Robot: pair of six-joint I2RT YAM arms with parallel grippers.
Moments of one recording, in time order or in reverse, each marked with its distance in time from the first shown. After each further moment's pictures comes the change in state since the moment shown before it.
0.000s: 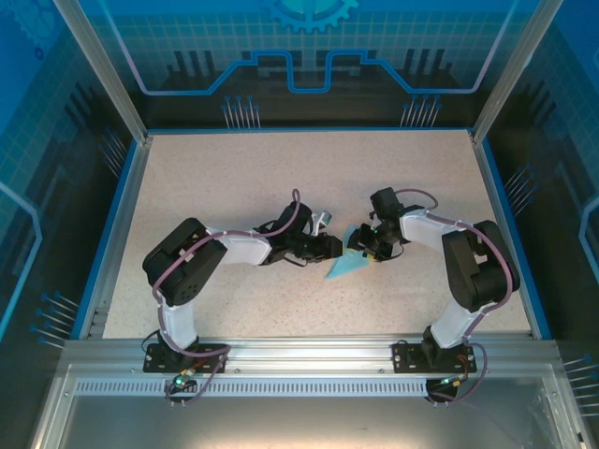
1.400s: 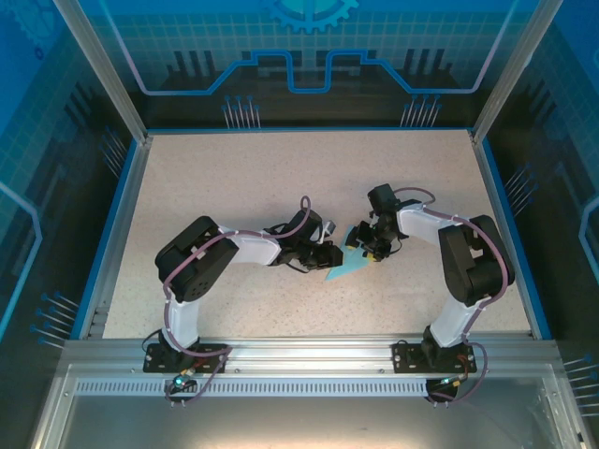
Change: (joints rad) left arm -0.037 0.077 0.064 -0.157 -0.083 0.053; right arm 0.002 0.047 0.064 -0.070 0.000 0.050
